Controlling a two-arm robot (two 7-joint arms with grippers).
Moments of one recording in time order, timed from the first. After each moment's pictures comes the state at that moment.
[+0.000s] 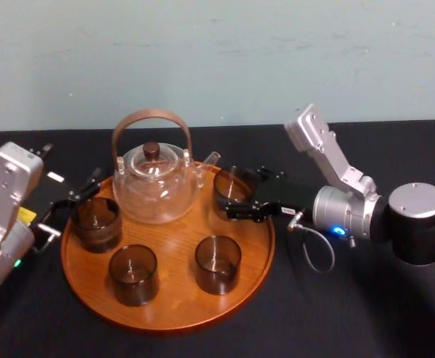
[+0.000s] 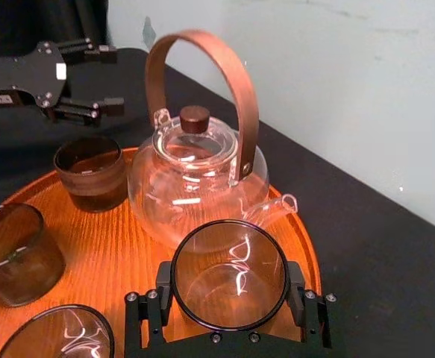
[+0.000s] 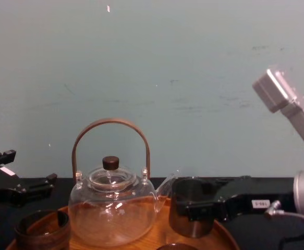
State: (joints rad) left arm -0.20 0.60 0.45 -1.41 -0.25 -0.12 0.03; right arm 0.47 0.40 -0.57 -1.28 0.35 0.21 0.55
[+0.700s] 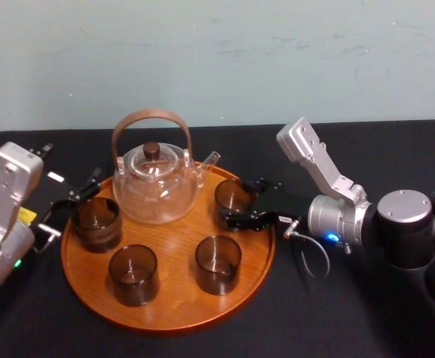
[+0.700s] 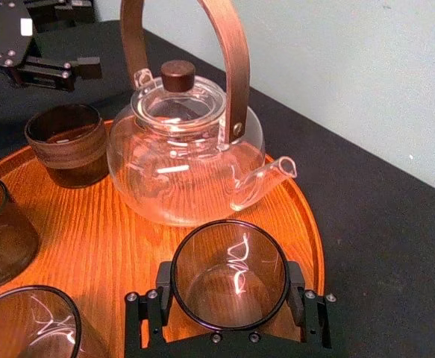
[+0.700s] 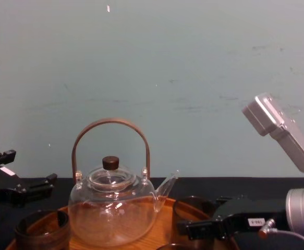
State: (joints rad) left arm -0.20 0.60 0.45 -1.41 -0.25 -0.12 0.03; right arm 0.50 0.35 -0.58 -1.14 0.31 0.18 0.57
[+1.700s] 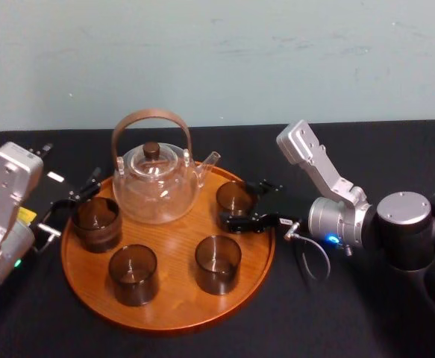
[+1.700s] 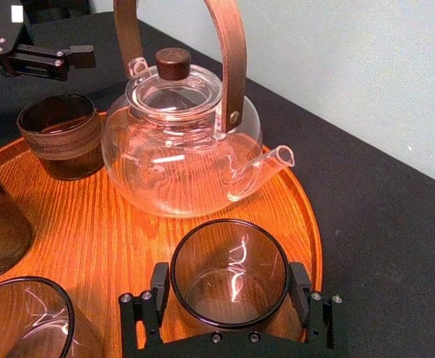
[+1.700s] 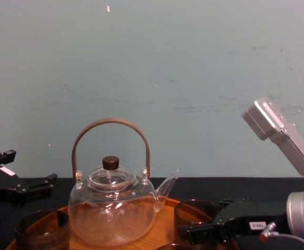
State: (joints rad) left arm -0.20 0.60 0.45 -1.41 -0.25 -0.12 0.03; right arm 0.50 0.35 -0.58 -1.13 0.30 0.19 0.56
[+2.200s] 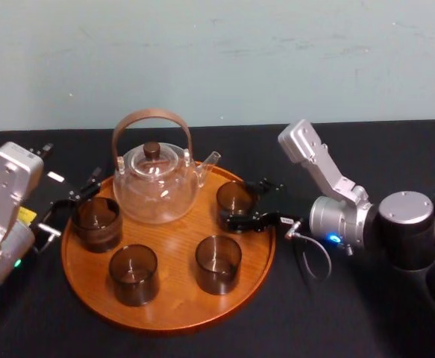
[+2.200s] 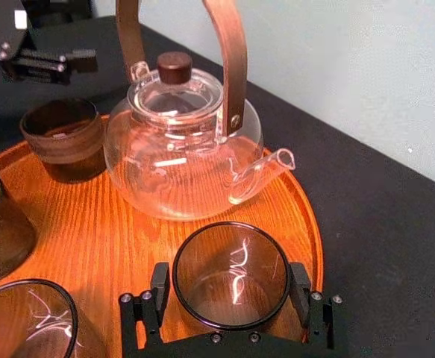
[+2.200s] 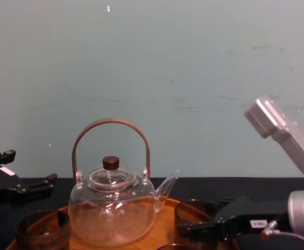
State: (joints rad) left arm -0.20 0.60 0.45 -1.41 -0.25 -0.12 0.03; right arm 0.50 0.35 -0.58 -1.14 0.31 0.19 0.57
